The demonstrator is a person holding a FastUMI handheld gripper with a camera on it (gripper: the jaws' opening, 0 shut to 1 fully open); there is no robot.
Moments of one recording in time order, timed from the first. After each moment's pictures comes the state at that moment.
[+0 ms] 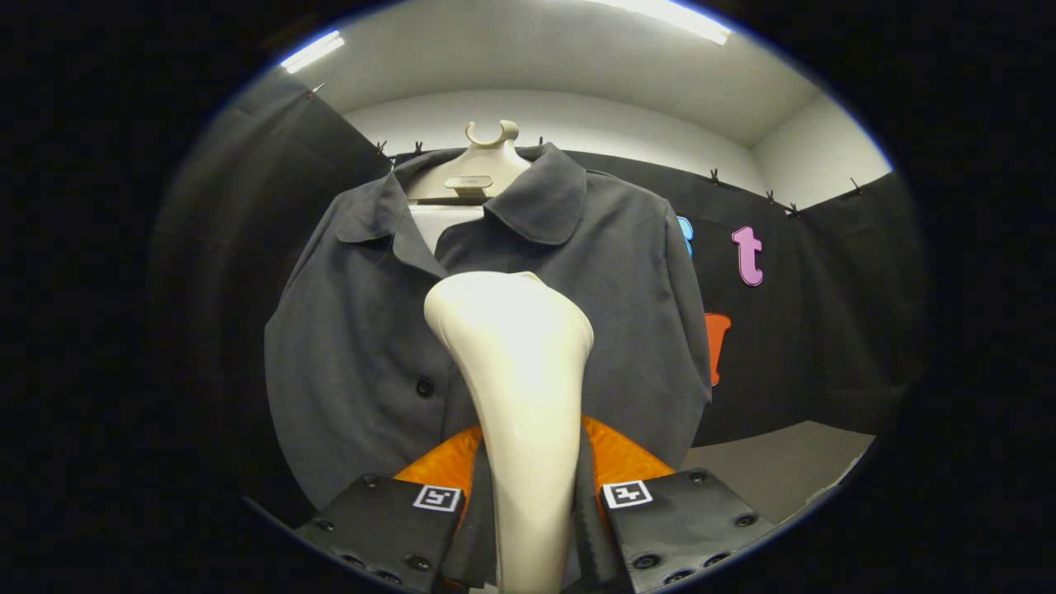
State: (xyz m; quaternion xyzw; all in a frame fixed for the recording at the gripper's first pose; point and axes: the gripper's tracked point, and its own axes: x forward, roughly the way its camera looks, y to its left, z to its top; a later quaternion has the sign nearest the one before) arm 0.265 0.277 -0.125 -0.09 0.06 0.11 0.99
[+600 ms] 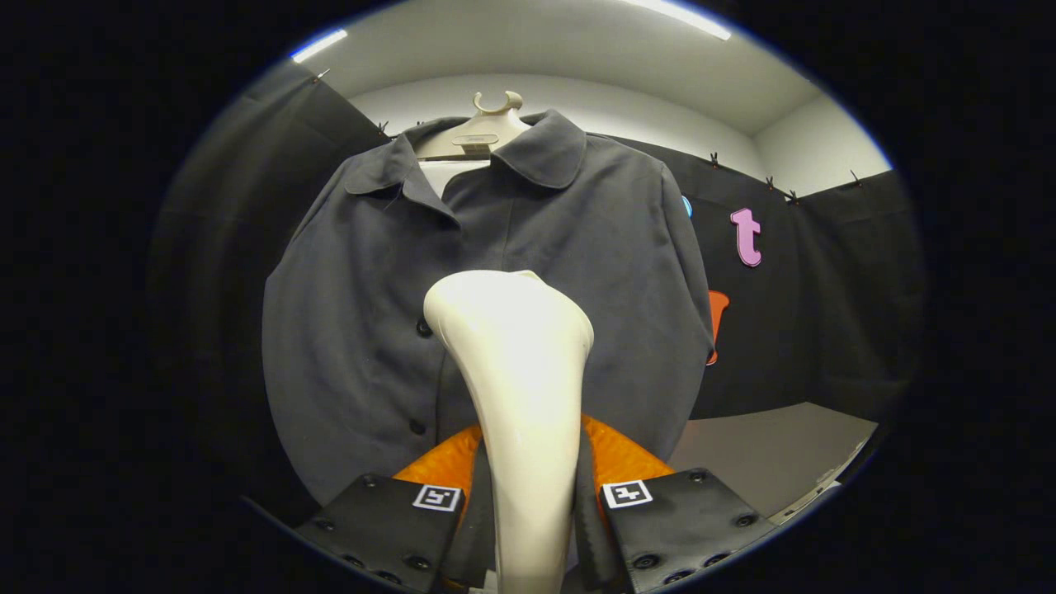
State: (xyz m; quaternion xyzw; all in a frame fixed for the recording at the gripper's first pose) arm 0.247 0.265 -0.168 -0.10 0.10 0.10 0.98
